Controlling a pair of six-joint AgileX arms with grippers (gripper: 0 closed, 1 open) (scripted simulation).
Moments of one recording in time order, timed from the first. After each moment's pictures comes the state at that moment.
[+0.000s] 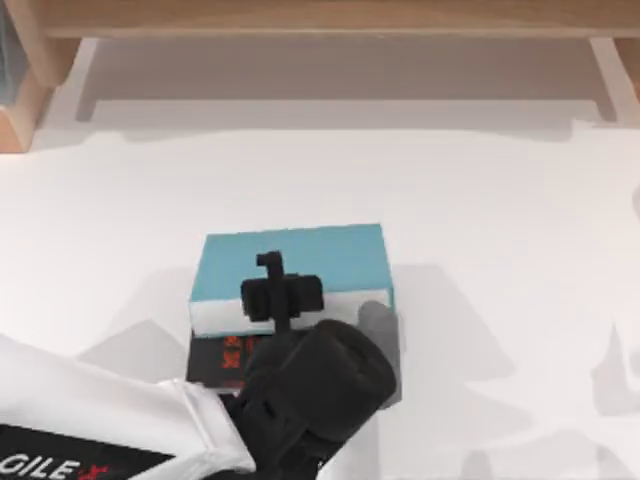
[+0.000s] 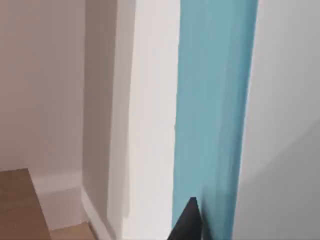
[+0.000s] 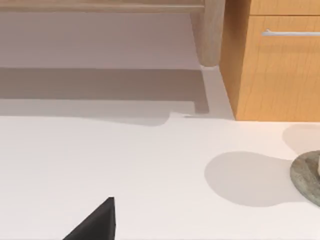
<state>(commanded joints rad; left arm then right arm) -1.07 1.70 0.60 0.35 -0.84 0.86 0.00 -0.39 0.06 -0.44 0.00 -0.01</state>
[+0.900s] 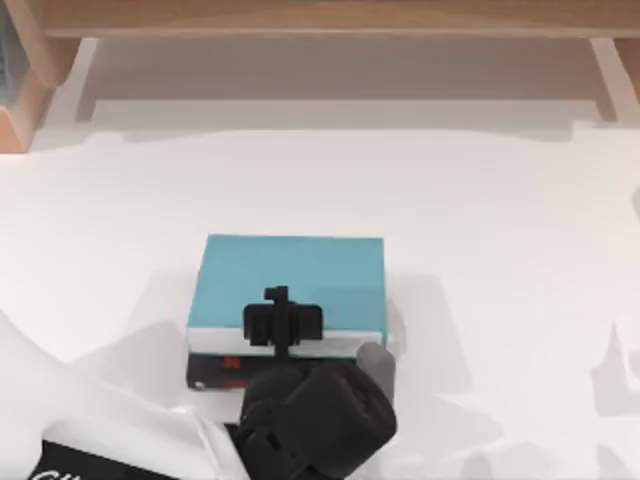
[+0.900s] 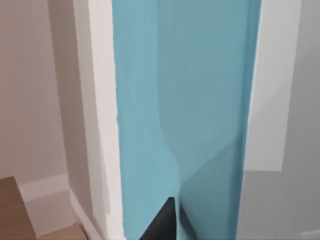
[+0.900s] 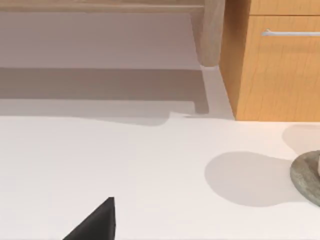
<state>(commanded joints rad) -1.10 1.76 0.56 0.35 -0.85 0.86 0.00 -0.39 0.06 -0.44 0.00 -0.01</state>
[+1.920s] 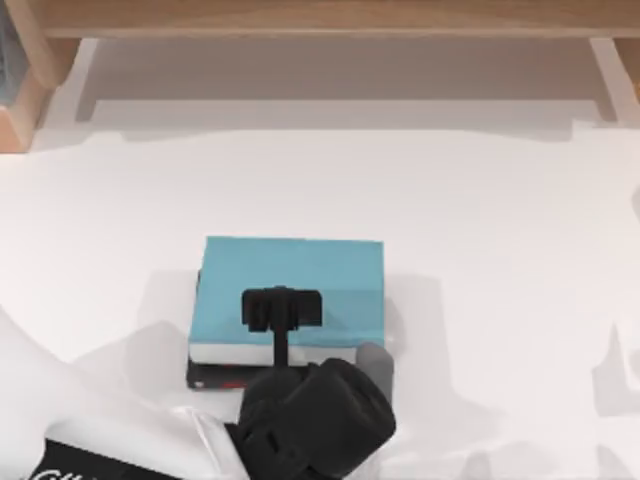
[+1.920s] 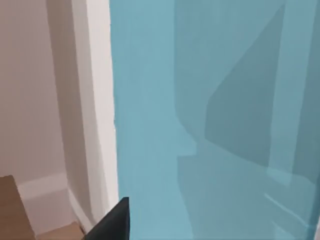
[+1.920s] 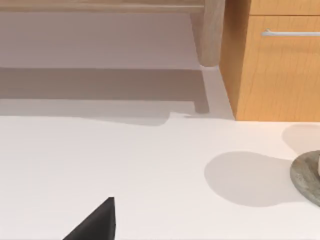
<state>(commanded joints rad) -1.10 1.76 0.56 0.35 -0.85 0.86 0.00 -0.39 0.06 -0.44 0.00 -0.01</state>
